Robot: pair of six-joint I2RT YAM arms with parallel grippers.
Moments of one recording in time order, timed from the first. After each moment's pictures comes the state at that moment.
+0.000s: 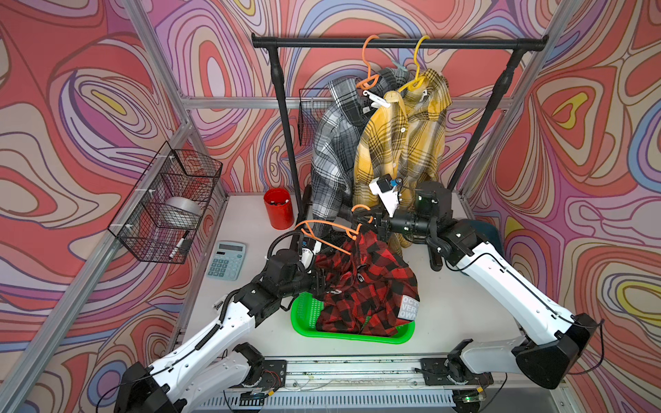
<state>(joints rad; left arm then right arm) -0.62 0.91 0.70 -0.25 0.31 -0.53 0.57 1.35 1.42 -0.36 -0.58 0.05</state>
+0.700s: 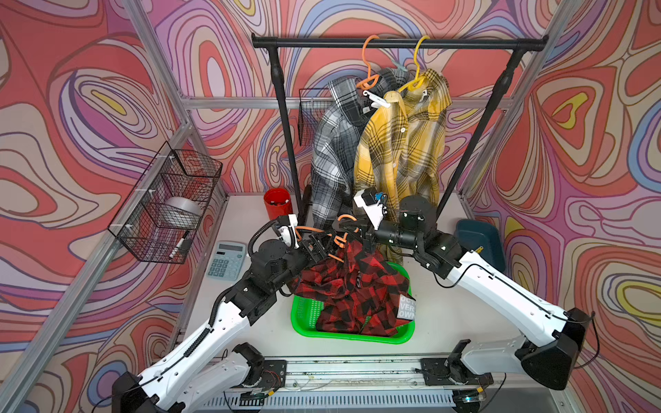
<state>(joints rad) -0.61 0.92 0.79 0.02 0.08 -1.00 0.71 1.33 1.32 -0.19 -0.44 0.03</state>
